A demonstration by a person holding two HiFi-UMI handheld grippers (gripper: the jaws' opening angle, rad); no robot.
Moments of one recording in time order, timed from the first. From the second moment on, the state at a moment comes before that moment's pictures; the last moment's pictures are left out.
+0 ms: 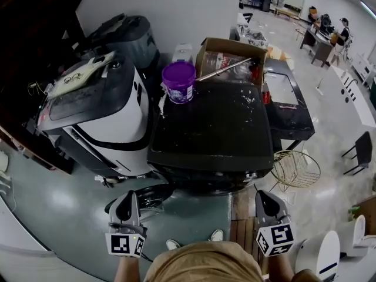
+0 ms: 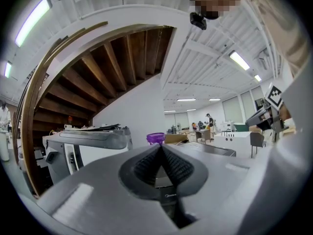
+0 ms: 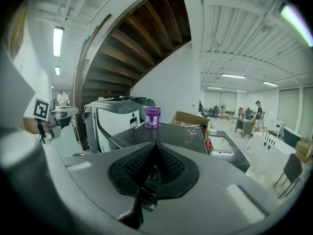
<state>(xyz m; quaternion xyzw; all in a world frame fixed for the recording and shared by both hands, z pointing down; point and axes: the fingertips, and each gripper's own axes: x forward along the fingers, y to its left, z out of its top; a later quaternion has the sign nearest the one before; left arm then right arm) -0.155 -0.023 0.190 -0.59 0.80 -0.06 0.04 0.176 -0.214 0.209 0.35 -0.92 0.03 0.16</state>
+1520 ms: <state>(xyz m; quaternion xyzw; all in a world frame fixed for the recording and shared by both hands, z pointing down) -0.141 0.018 0.195 -0.58 0.81 -0.06 0.02 0.163 -0.185 0.204 0.32 -0.93 0.02 0.15</state>
